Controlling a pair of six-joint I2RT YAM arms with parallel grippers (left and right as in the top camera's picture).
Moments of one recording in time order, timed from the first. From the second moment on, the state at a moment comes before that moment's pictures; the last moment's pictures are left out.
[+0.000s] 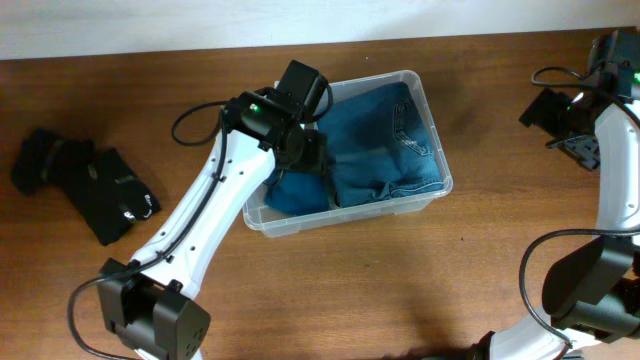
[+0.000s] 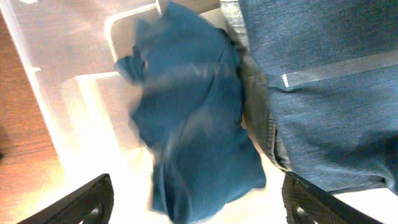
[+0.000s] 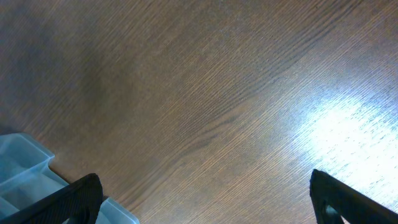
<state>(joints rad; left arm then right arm) -0.53 1.86 1.82 -1.22 -0.12 -0.38 -0.36 1.81 1.76 -1.21 0.05 0.42</state>
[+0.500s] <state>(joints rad) -0.20 1.80 2.04 -1.44 -0.13 -0.34 -0.36 1.81 1.76 -1.21 0.05 0.42</state>
